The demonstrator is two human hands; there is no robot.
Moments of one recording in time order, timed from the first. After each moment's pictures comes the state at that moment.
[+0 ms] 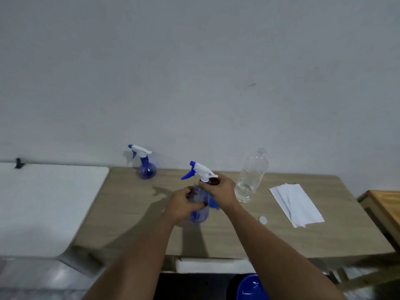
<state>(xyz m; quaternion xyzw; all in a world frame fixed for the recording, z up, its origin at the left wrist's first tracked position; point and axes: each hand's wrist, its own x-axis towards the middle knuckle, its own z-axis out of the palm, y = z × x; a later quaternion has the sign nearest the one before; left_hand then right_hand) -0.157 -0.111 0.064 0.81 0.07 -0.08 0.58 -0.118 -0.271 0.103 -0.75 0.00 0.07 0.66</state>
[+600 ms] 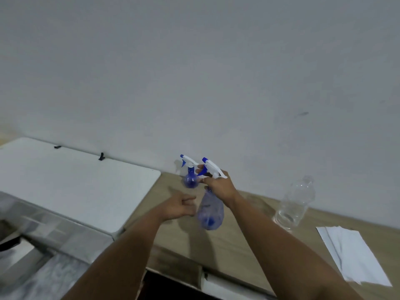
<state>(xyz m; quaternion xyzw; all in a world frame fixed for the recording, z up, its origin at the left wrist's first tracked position) -0.216 -0.002 0.121 0.84 0.14 -0.12 0.51 -0.116 -0.169 0.164 -0.70 -0.19 0.18 0.67</state>
